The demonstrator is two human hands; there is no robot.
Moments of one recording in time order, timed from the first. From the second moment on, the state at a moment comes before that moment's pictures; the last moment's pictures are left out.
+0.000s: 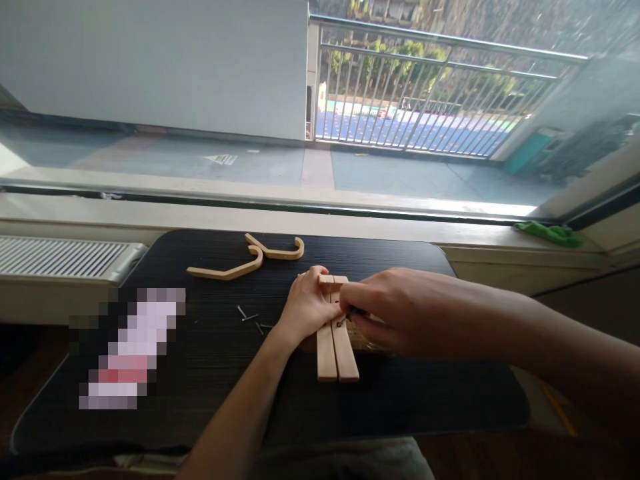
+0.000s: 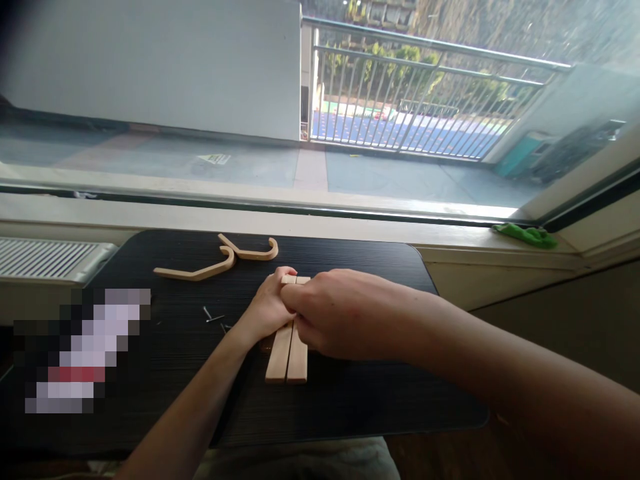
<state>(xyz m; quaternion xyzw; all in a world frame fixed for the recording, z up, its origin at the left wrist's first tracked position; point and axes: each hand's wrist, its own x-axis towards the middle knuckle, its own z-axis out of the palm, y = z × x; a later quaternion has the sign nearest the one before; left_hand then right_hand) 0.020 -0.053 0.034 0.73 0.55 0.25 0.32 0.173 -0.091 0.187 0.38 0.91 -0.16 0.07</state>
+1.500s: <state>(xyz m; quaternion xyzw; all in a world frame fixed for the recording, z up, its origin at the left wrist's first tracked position) -0.034 -0.162 0.027 0.76 0.49 0.39 0.19 0.170 -0.081 0.194 0.41 0.89 -0.09 0.21</state>
